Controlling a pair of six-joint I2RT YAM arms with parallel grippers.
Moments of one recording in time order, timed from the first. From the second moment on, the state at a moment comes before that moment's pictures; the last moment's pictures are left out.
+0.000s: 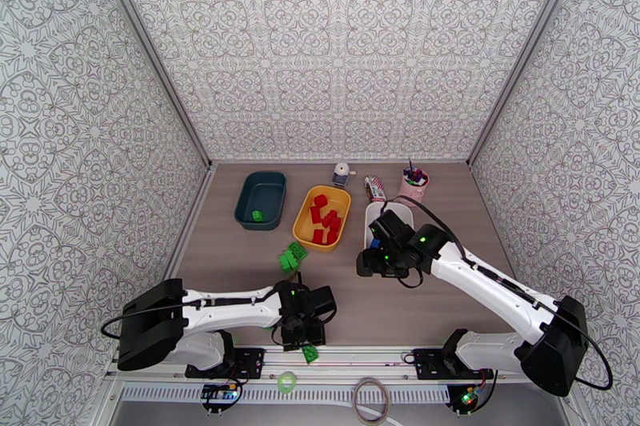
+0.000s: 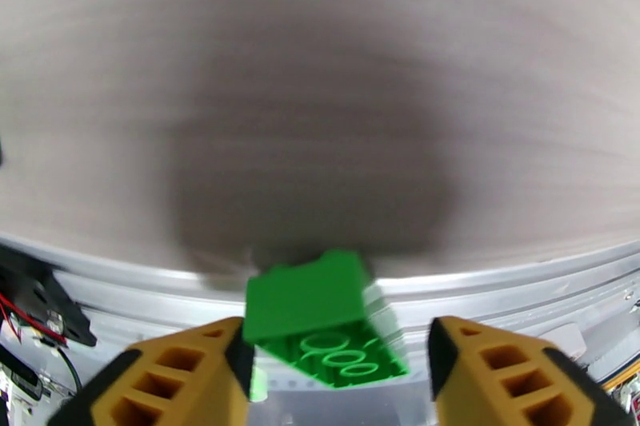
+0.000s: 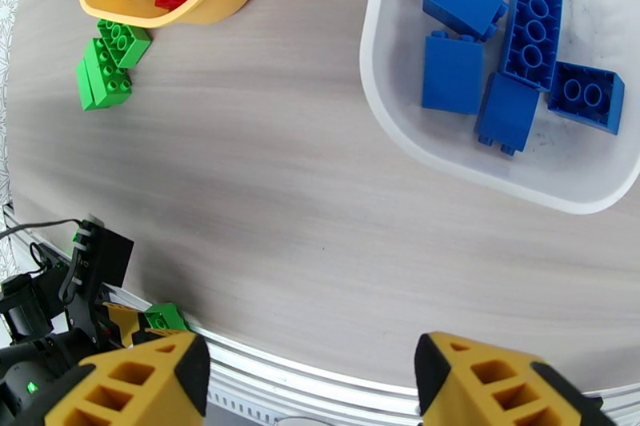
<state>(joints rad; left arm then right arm) -1.20 1.45 0.74 -0.80 0.24 -1.33 0.74 1.29 1.12 -1.01 -0.09 0.72</state>
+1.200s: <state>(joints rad) 0.01 1.79 1.61 -0.97 0.29 -0.75 0.80 1.66 1.66 -1.05 -0.13 0.64</state>
